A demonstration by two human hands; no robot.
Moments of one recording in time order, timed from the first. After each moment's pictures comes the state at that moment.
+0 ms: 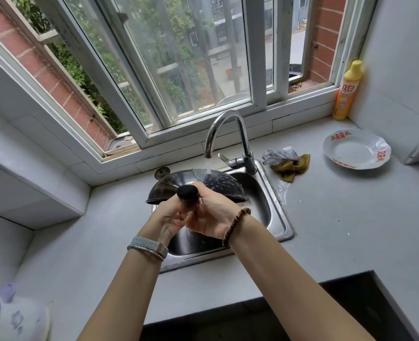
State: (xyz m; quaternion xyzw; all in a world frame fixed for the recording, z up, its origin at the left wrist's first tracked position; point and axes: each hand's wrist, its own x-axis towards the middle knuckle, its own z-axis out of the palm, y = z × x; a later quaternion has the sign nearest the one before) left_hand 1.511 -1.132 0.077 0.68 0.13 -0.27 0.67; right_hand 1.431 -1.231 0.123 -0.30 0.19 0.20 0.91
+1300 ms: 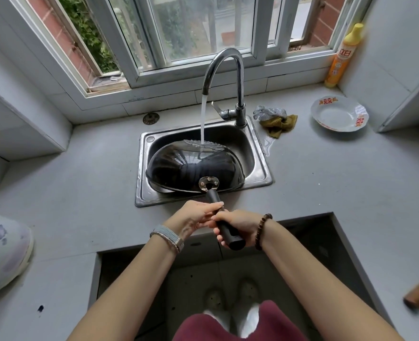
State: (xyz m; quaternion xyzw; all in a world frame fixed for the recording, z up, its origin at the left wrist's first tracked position) left_hand 1.369 -1.104 -0.018 0.68 0.08 -0.45 0.57; right_hand 1.291 -1.216 0.012 -0.47 0.31 0.35 0.75
